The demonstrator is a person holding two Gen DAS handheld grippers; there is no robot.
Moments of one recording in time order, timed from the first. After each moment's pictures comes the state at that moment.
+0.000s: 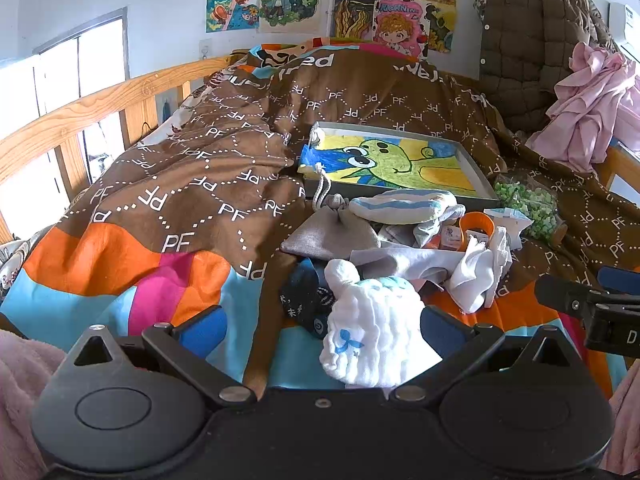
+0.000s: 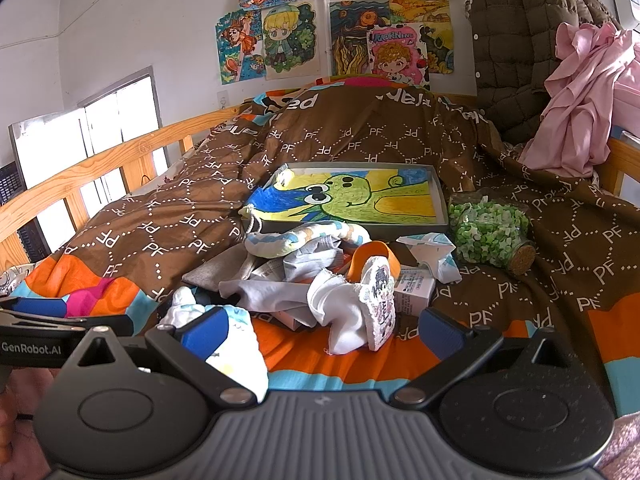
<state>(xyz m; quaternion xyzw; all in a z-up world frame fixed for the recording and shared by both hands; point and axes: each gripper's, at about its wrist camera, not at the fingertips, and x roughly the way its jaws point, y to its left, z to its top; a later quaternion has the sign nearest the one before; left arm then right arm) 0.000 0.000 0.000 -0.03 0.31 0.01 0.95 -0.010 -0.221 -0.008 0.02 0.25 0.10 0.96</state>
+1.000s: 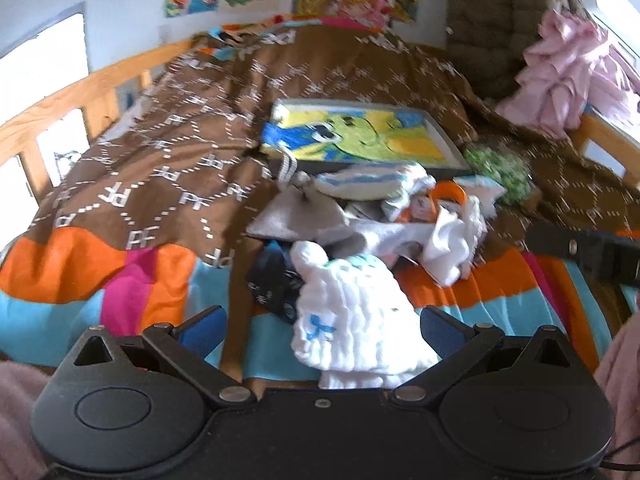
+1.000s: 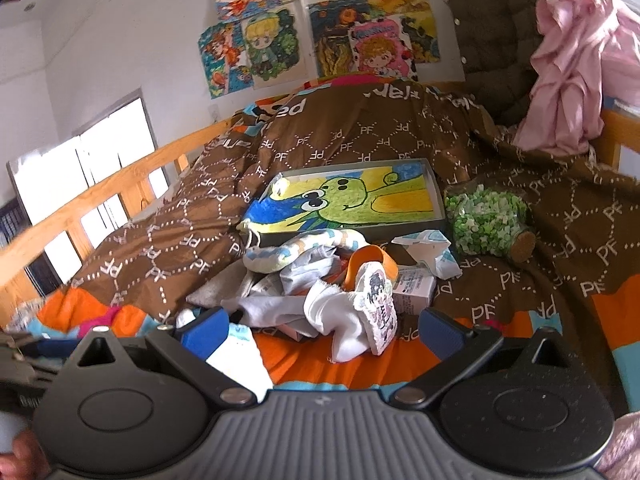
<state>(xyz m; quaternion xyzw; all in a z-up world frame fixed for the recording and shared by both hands) 0.014 -0.012 -0.003 0.00 0.36 -0.05 0.93 -0.003 -0.242 0.003 0.09 0.26 0.10 0.96</state>
